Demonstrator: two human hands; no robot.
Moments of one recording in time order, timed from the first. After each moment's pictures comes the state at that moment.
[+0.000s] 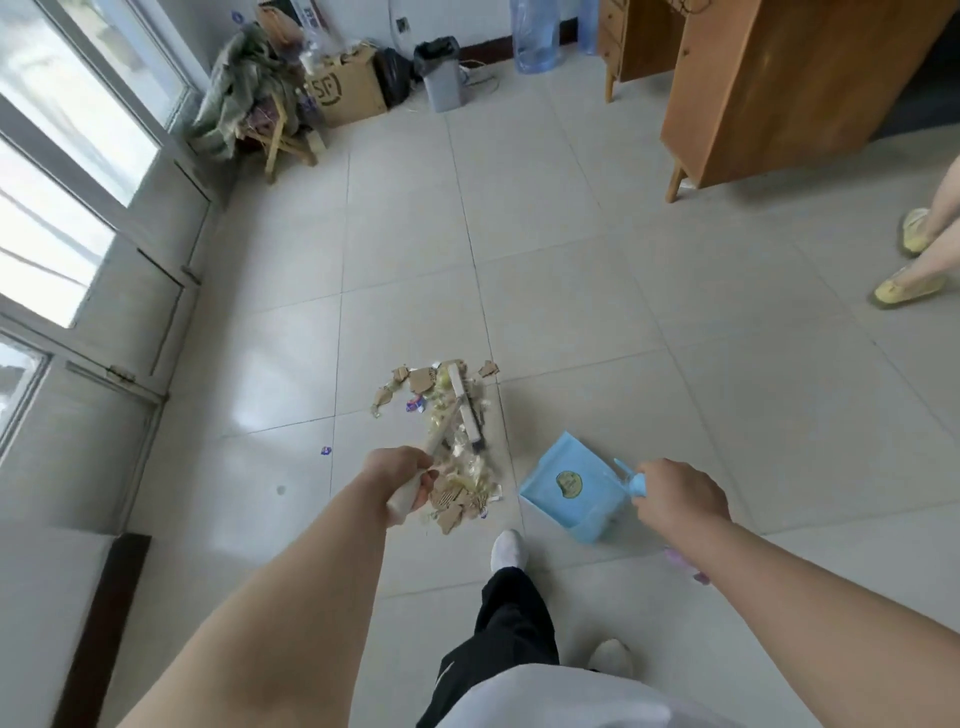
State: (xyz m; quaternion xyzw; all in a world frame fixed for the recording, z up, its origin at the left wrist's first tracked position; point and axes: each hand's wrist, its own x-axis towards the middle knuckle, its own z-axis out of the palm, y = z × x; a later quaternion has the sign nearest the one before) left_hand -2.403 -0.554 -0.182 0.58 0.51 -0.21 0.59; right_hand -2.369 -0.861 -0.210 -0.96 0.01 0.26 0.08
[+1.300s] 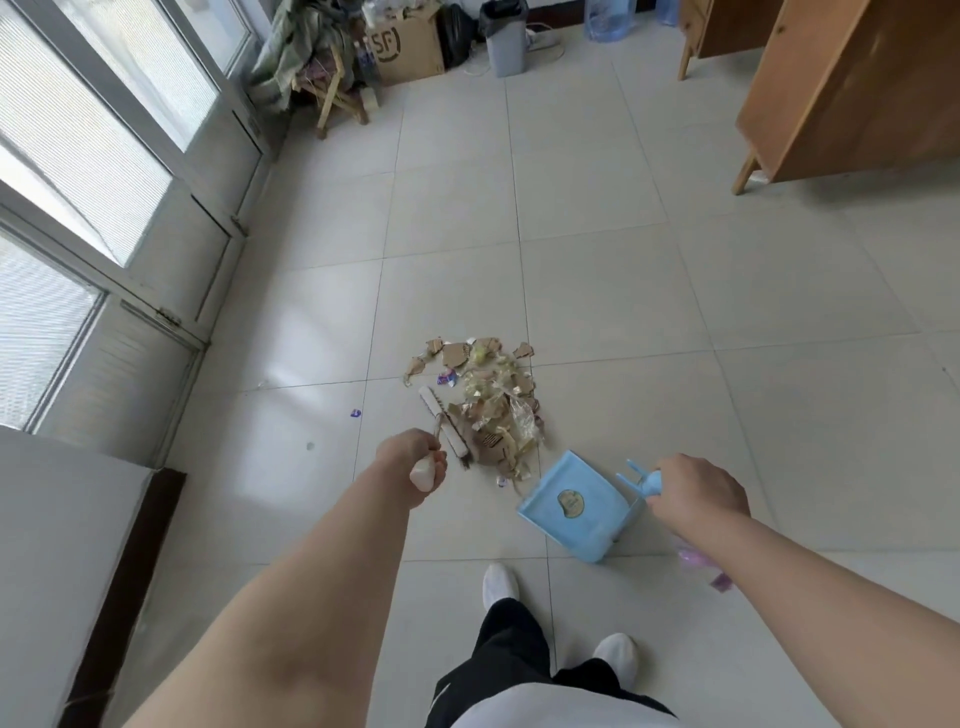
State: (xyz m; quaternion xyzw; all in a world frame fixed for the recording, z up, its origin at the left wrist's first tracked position) left_hand -2.418 -0.528 -0.182 0.45 0.60 -0.11 0.65; right_hand -2.359 -0.825 -0.214 -0.96 -0.03 0.28 0.04
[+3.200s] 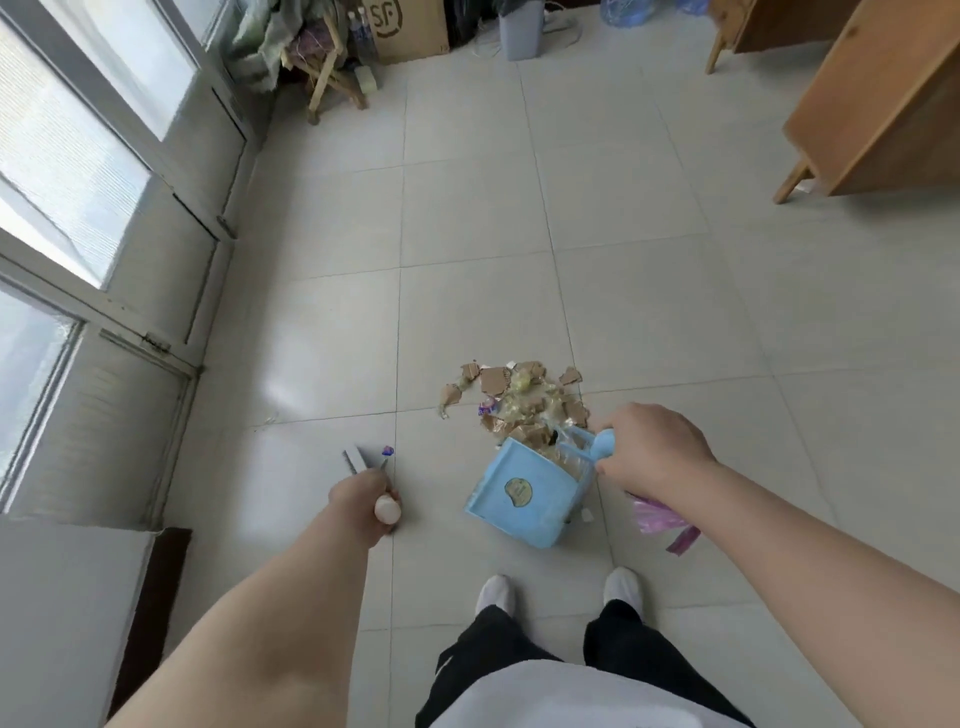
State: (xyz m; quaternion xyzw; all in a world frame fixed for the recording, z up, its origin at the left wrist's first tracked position) left_hand -2.367 -0.211 -0.242 0.49 0.64 -0.11 0.58; right_hand -2.254 -0.500 -0.155 -0.95 -0.13 0.26 0.06
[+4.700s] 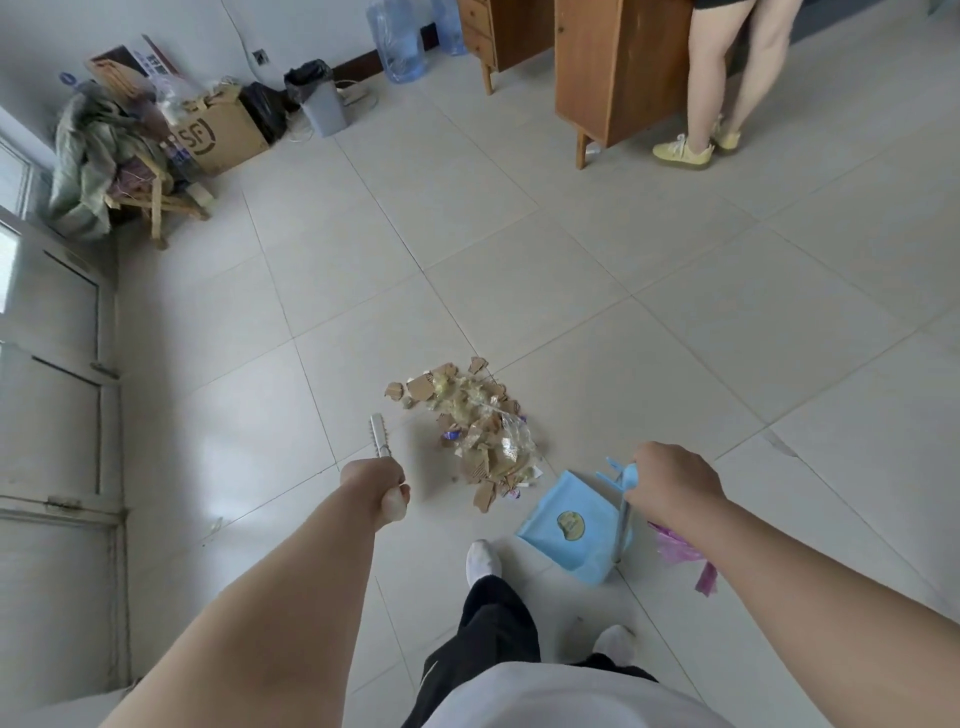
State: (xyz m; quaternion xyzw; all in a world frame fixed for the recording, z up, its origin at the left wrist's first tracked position) left_hand -2.400 -0.350 -0.209 0.70 0.47 -0.24 0.47; right_hand -2.463 -0.668 -0.192 -0.95 0.15 0.26 0.12
